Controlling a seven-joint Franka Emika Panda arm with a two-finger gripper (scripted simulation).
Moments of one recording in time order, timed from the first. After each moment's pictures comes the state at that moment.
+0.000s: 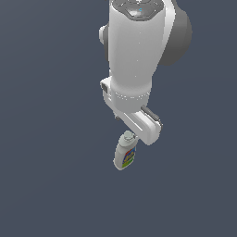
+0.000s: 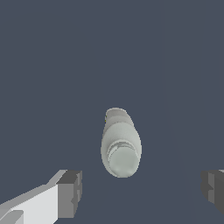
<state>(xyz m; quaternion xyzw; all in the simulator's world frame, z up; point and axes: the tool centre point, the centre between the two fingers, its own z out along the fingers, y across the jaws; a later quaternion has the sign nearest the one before) 0.083 0.027 0.289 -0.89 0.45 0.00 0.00</state>
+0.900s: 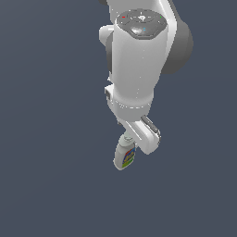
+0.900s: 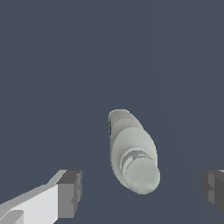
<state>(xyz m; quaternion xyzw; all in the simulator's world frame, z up) 0.096 0.032 0.273 -0.87 0.49 0.00 0.00</state>
